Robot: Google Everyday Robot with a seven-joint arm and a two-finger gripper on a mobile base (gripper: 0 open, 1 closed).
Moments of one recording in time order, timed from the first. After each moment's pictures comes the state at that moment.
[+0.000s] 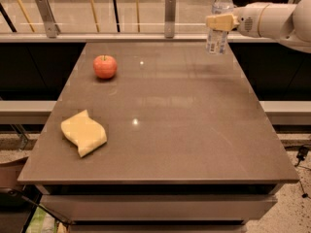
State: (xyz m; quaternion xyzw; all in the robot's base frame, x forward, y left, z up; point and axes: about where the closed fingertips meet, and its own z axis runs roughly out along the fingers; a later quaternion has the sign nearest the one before) arm 0.785 -0.211 0.980 -0.25 0.73 0.19 0.60
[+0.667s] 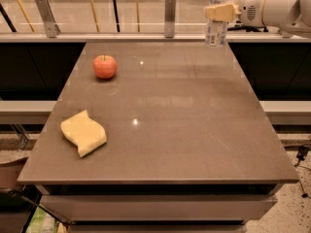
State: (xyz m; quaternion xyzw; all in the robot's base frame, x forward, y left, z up) arm 0.776 -0.195 1.013 -0.30 0.71 0.20 0.60
